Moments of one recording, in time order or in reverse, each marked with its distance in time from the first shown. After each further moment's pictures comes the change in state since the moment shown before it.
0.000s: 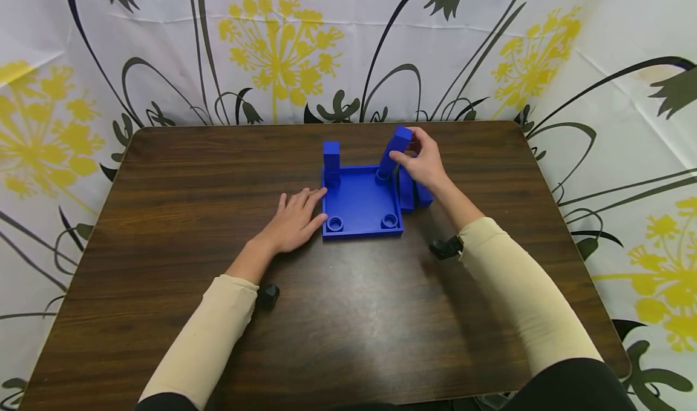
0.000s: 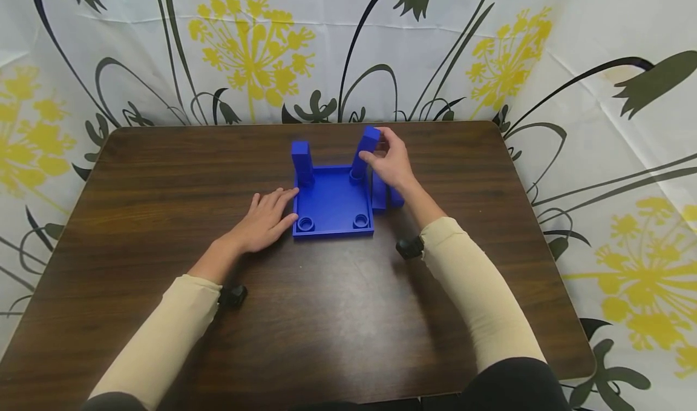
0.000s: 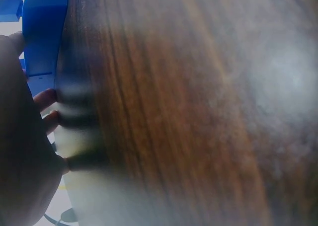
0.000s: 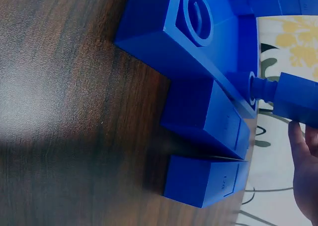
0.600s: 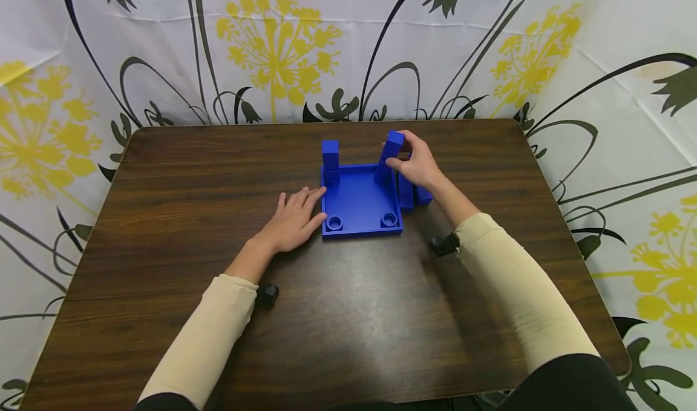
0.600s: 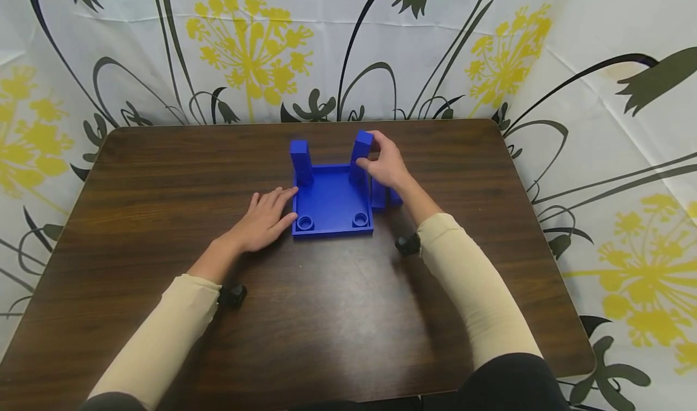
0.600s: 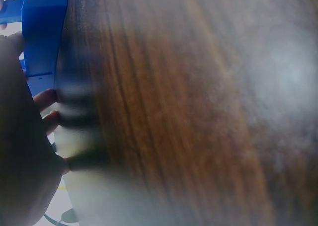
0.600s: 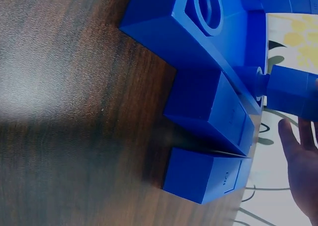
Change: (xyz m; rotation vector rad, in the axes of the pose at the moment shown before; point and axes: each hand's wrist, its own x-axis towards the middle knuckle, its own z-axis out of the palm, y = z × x) left_hand 0.002 -0.001 0.002 0.017 0.003 -0.003; right_hand 0.010 0.015 0.004 -0.051 -0.170 0.005
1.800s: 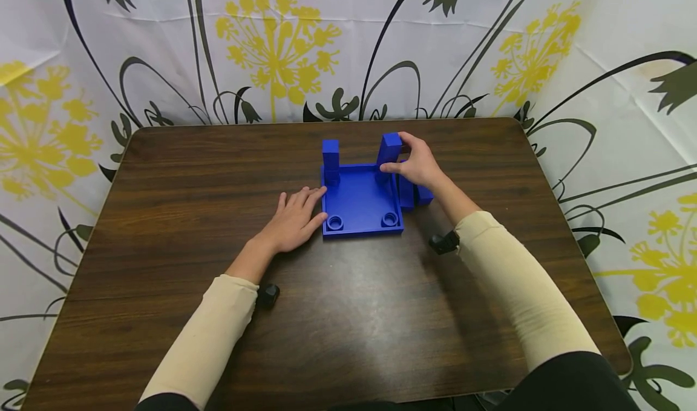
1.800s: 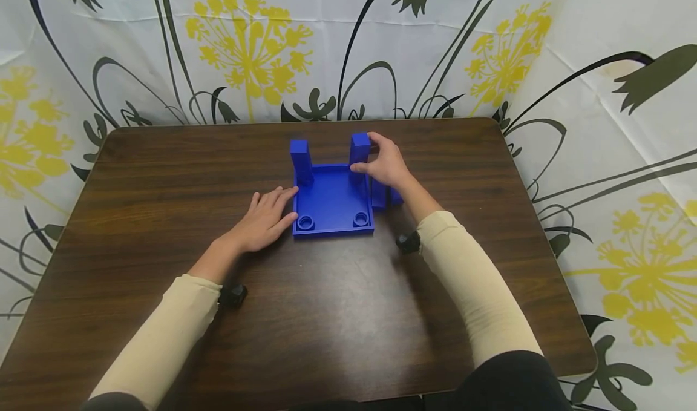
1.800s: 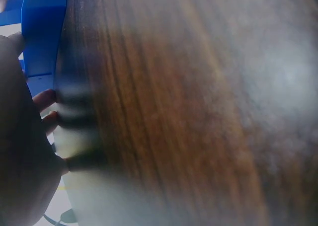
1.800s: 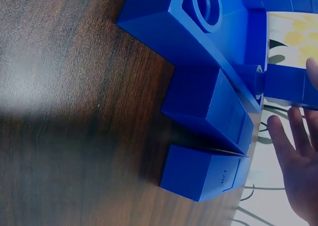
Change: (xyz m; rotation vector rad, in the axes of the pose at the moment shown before) left_hand -0.001 0.002 -0.001 -0.012 -0.004 -0.012; right_hand 0.006 0.012 0.000 -0.236 -0.004 0.059
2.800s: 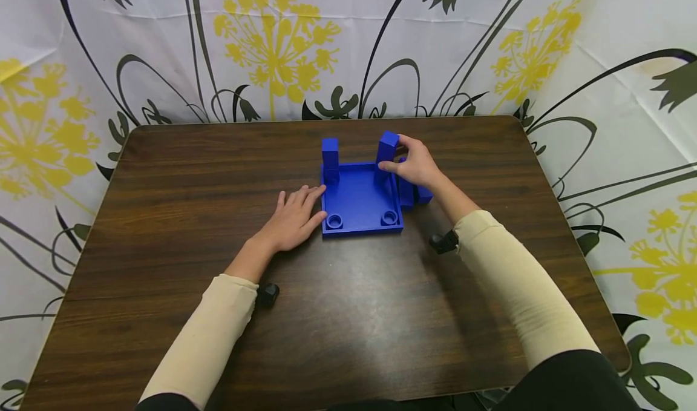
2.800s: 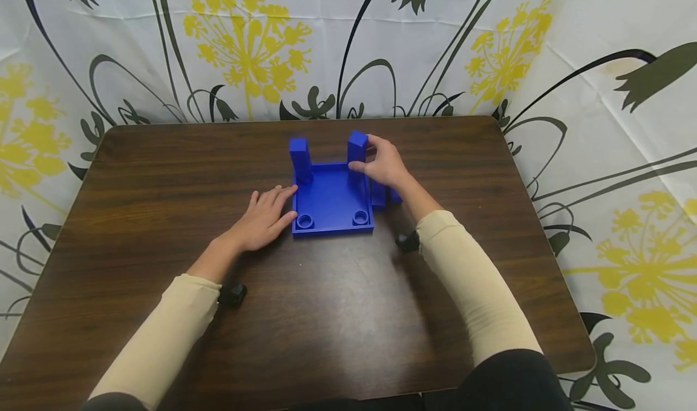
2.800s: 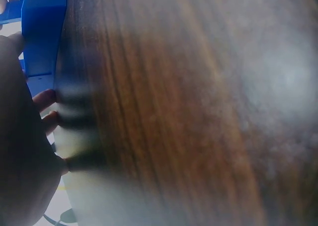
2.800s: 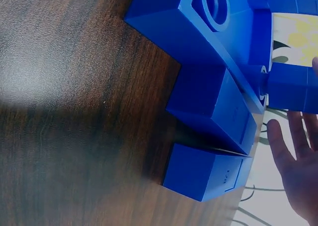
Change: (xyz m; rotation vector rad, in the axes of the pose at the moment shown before) left_hand 0.002 -0.002 0.002 0.004 -0.004 0.007; right_hand -0.001 0.002 0.002 0.016 -0.040 -0.009
